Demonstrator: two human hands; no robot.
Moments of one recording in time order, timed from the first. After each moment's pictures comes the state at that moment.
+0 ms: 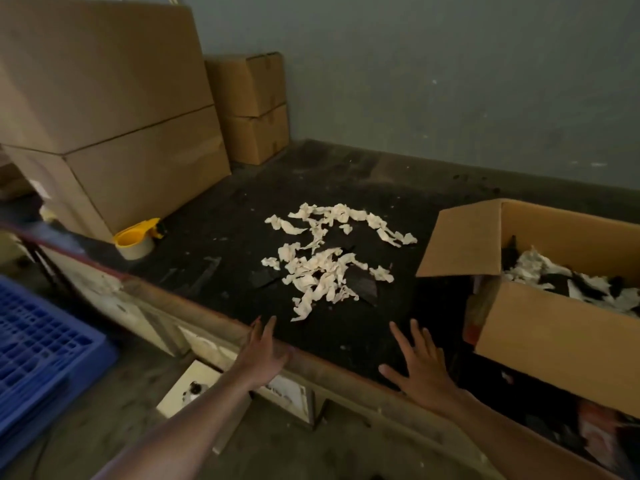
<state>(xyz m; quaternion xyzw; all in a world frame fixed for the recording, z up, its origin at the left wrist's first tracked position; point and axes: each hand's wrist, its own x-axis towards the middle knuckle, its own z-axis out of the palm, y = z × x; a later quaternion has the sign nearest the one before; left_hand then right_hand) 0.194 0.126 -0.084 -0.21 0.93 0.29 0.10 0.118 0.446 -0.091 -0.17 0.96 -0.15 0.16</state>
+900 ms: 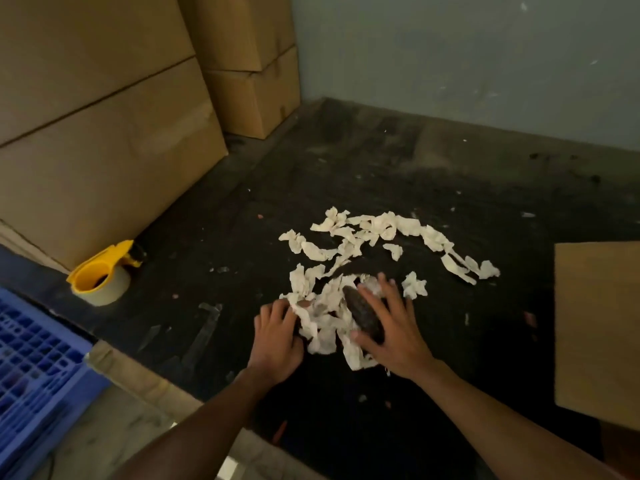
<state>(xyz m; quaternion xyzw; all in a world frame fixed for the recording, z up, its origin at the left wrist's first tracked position) -0.005 -0.003 -0.097 -0.07 0.98 0.20 -0.03 -0.096 0.233 -0.091 -0.30 0.92 -0.25 0.09</state>
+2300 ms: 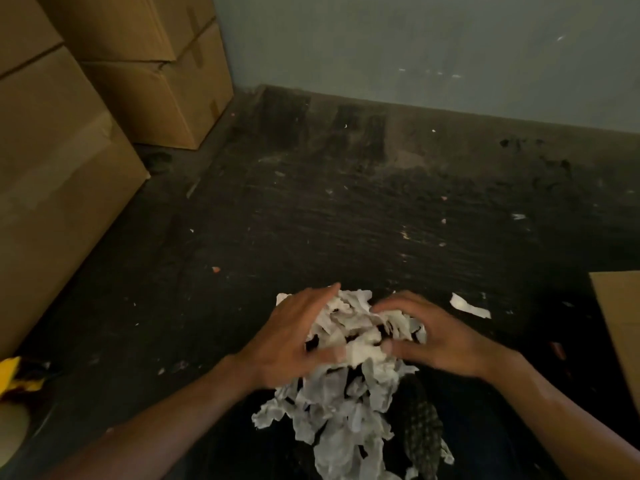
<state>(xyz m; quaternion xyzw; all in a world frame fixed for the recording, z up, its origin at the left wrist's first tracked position) -0.176 -0.059 -0.024 0.17 0.89 0.36 0.20 -0.210 0.214 -0.001 -0.23 0.86 -0.36 0.28</state>
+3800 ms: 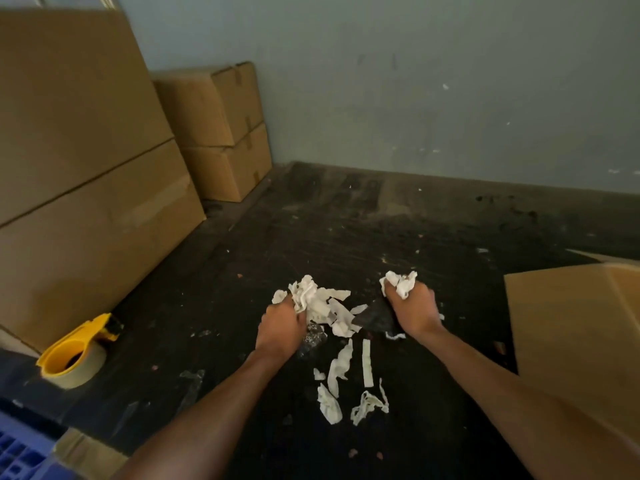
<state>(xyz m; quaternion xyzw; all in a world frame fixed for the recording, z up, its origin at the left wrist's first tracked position) -0.100 0.025 -0.001 -0.15 0.96 0.25 -0.06 -0.168 0.254 0.013 -0.02 0.89 -0.45 0.00</state>
